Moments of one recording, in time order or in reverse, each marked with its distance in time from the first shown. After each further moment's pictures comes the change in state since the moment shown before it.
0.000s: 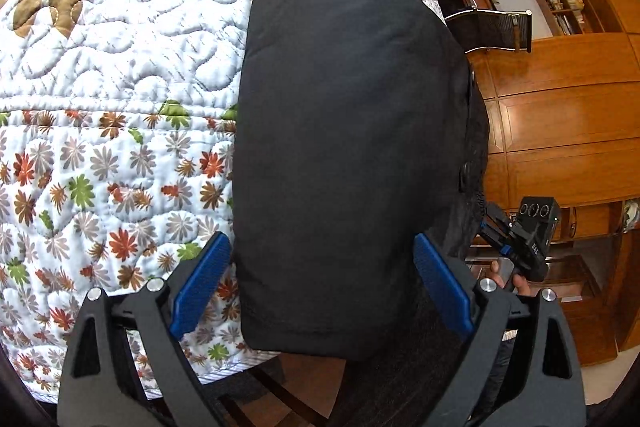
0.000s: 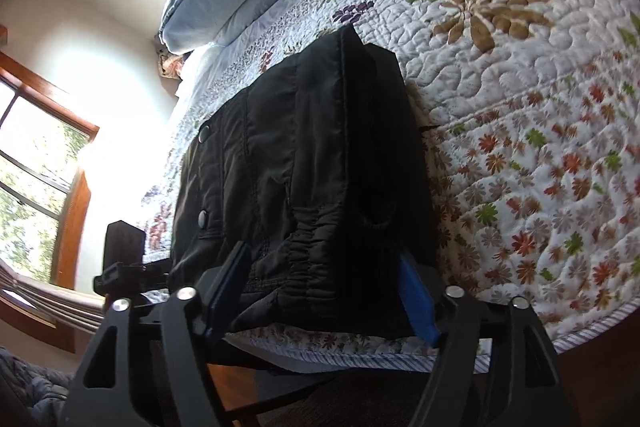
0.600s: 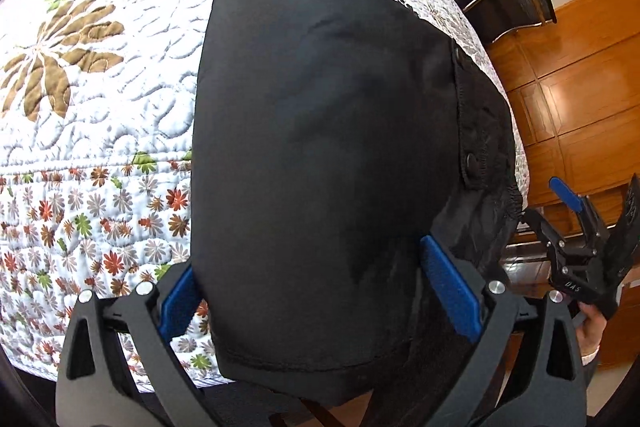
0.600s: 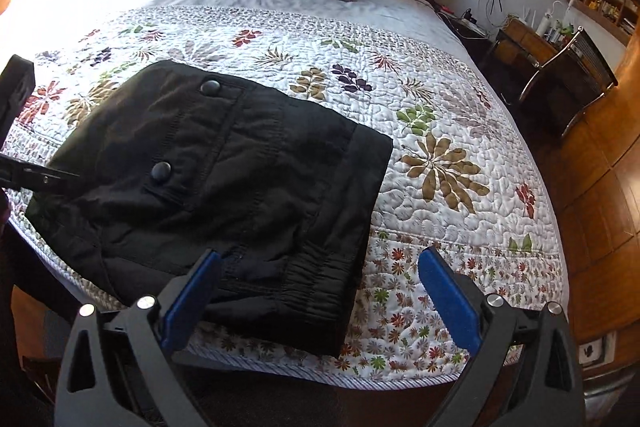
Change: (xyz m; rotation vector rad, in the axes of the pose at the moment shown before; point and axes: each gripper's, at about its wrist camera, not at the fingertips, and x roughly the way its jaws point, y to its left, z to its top) left arm 0.023 -0.085 -0.002 0.149 -0.079 0.273; right arm -0.006 0.106 -0.007 -0.516 -0.069 -0.473
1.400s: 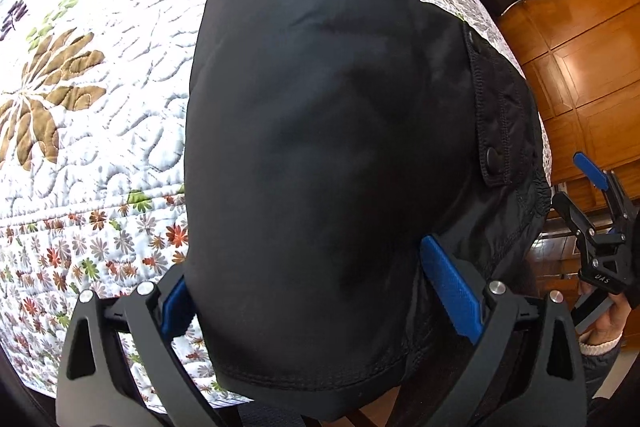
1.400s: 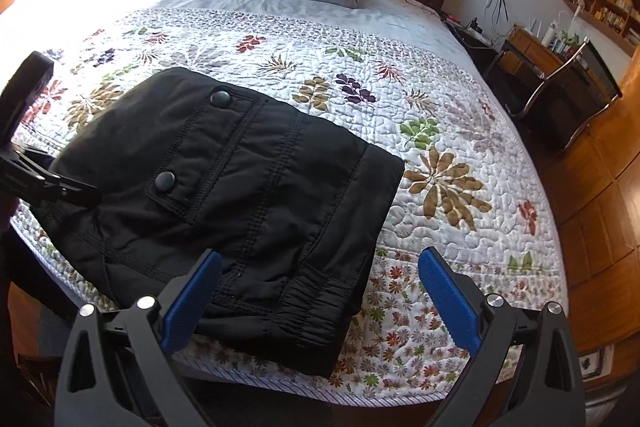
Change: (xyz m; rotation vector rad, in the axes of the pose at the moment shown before) left arm 0.043 -0.045 0.047 0.061 0.064 0.060; right arm 0.008 -0.013 0.006 0.038 -0.001 0.065
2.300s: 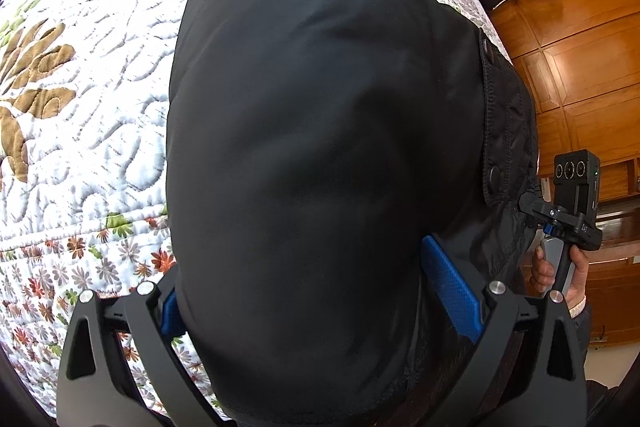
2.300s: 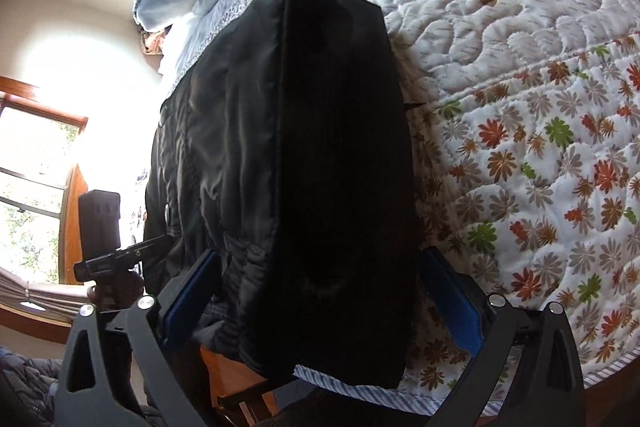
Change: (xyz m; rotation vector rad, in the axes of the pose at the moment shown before) left arm 0.025 -0.006 0.048 0.002 0.059 -0.078; right arm 0.103 -0.081 -0.062 0.565 0.247 0.659
